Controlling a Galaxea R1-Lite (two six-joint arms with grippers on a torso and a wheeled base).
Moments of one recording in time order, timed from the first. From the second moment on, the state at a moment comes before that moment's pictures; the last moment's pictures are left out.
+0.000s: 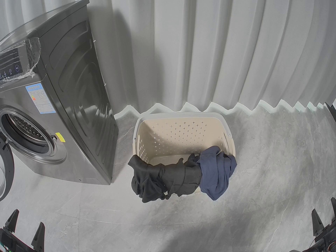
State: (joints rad) left arm 0.00 0.02 -0.02 0.00 0.00 -0.04; right arm 0.00 0.02 -0.02 0.00 -0.02 0.01
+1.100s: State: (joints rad) left arm 0.00 0.02 -0.02 0.00 0.00 -0.04; right arm 0.00 0.02 -0.02 0.00 -0.01 0.01
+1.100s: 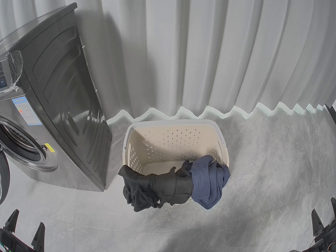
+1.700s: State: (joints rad) left arm 0.00 0.02 -0.02 0.00 0.00 -0.03; right arm 0.00 0.23 -0.19 -0.05 0.19 -0.03
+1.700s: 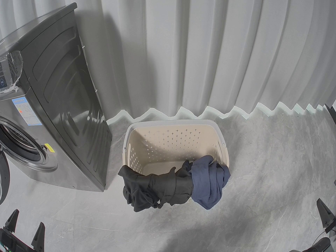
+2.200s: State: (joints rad) left arm 0.00 0.02 -0.02 0.00 0.00 -0.03; right arm 0.16 0.93 -0.29 -0.21 0.18 0.08
